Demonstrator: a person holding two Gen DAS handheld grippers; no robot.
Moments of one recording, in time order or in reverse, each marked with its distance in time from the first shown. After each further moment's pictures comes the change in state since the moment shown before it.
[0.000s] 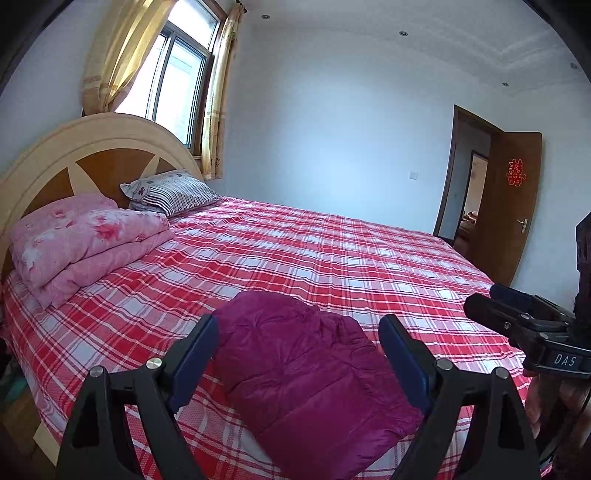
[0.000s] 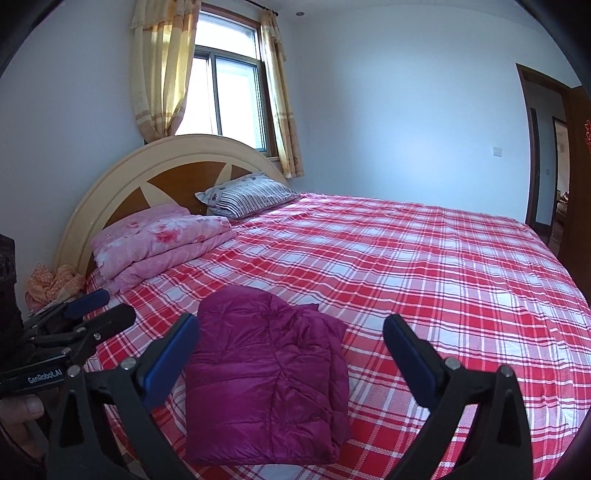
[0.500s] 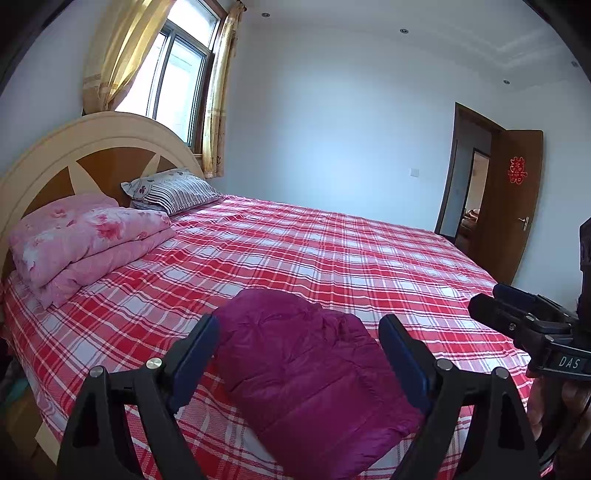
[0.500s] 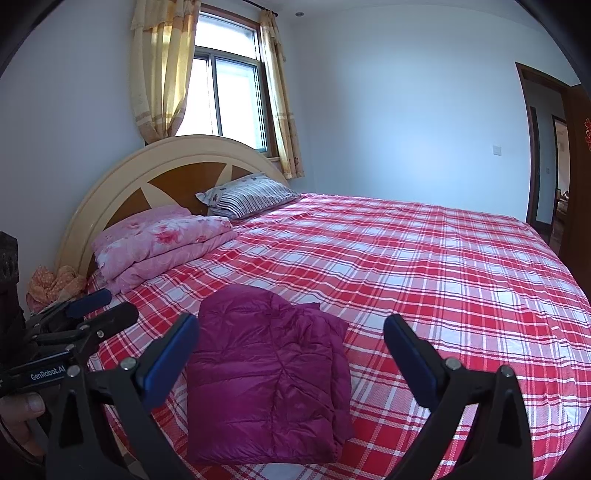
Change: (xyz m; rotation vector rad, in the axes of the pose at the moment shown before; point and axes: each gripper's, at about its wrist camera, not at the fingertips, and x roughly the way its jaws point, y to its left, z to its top) left arm 0.000 0.000 -0.001 0.003 0.011 0.005; right arm -0.001 0.001 -0.002 0.001 -0.003 0.004
